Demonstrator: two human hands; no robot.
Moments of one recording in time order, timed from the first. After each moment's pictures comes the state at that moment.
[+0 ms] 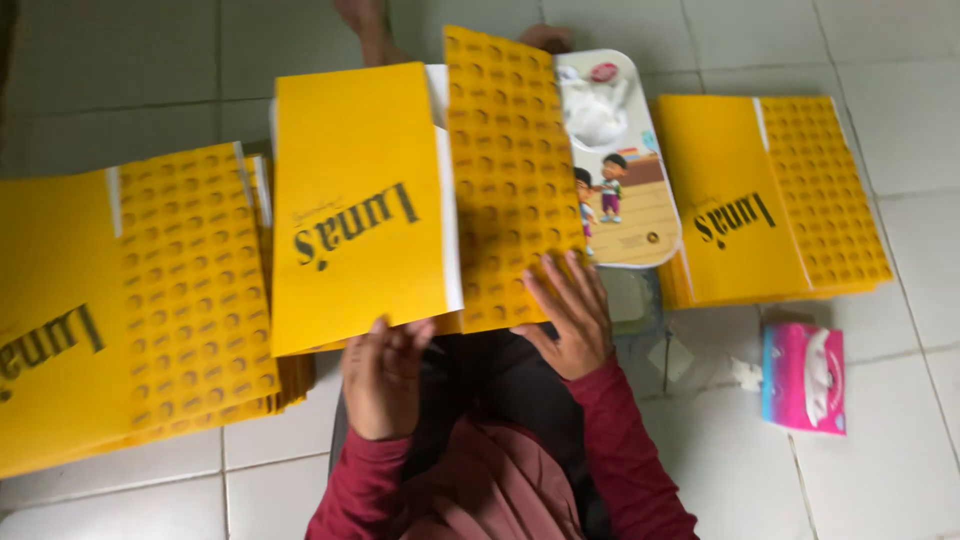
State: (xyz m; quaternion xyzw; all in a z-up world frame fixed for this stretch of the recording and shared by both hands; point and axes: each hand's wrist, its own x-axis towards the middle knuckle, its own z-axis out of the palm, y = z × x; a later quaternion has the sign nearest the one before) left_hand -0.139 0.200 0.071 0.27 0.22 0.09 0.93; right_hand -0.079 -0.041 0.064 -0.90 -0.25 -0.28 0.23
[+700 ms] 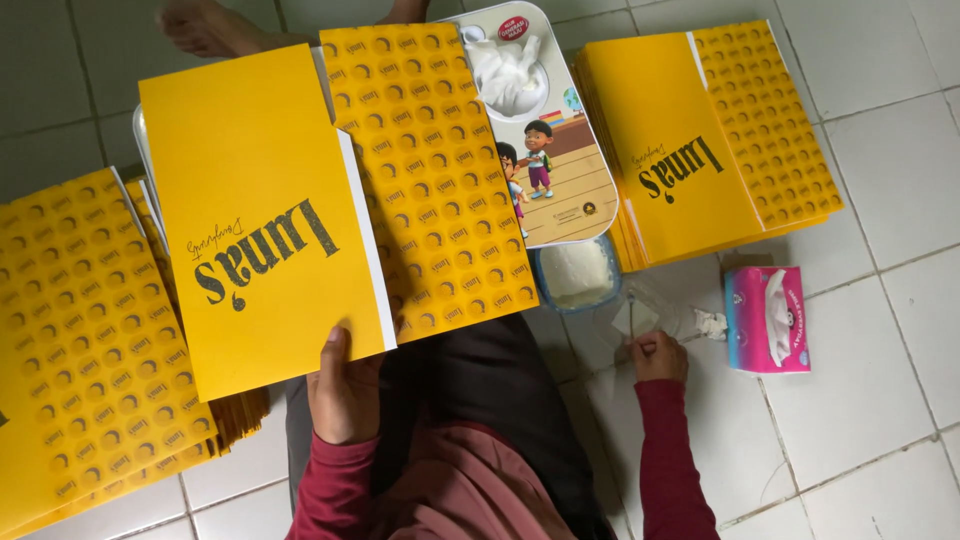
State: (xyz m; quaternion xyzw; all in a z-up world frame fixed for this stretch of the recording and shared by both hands) left_hand -0.114 0.180 0.077 0.32 0.31 0.07 0.89; right_hand -0.207 -0.293 -0.121 -0.95 0.23 -0.03 0.20
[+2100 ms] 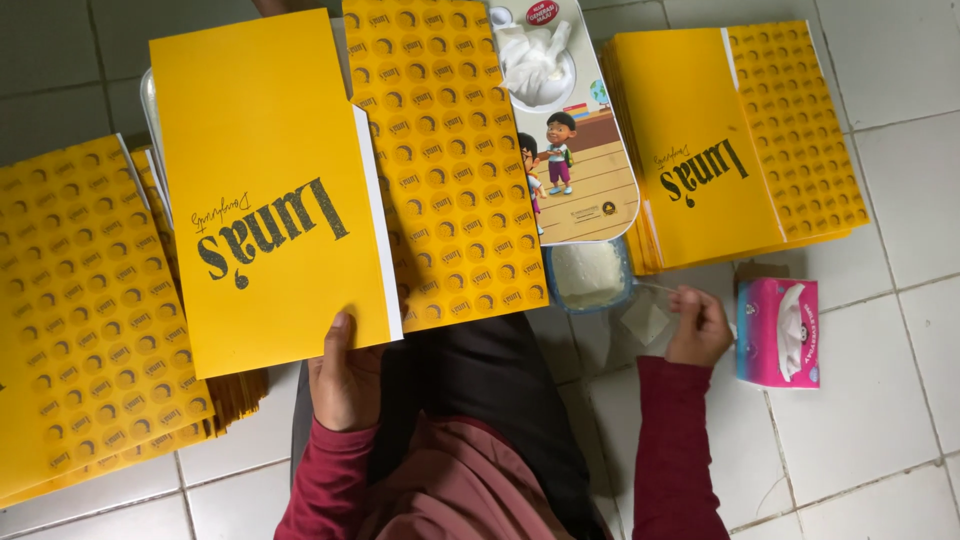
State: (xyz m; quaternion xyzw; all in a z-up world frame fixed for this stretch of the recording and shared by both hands) left_hand -0.103 0.169 0.105 0.36 0.22 0.12 0.90; right_hand -0.132 -0.259 -0.047 -0.73 0.25 -0.33 0.55
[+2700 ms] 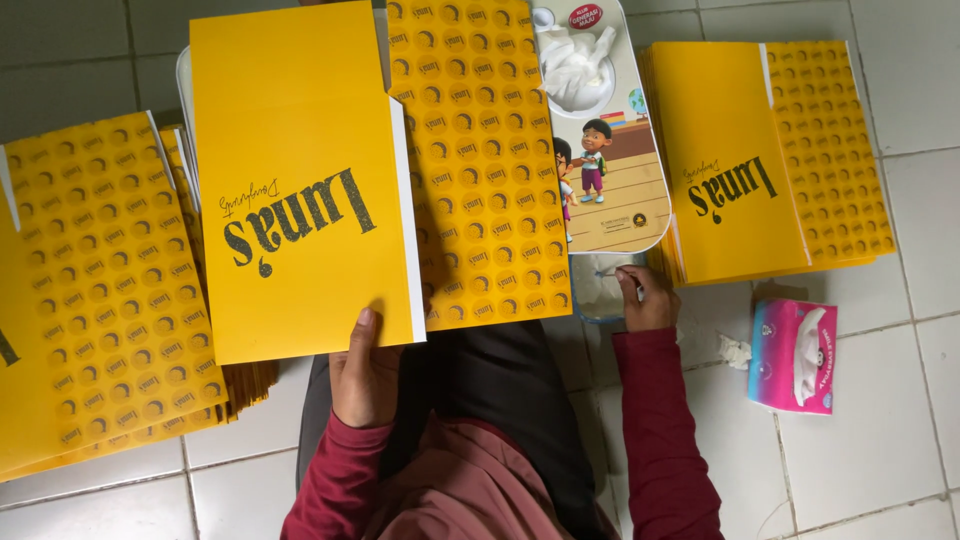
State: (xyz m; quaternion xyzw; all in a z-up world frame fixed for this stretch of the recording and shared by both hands) left_hand -0.105 0.174 0.086 0.33 0.24 0.13 0.91; right_hand -0.068 -0.225 -0.083 -0.95 0.02 -0.16 0.27
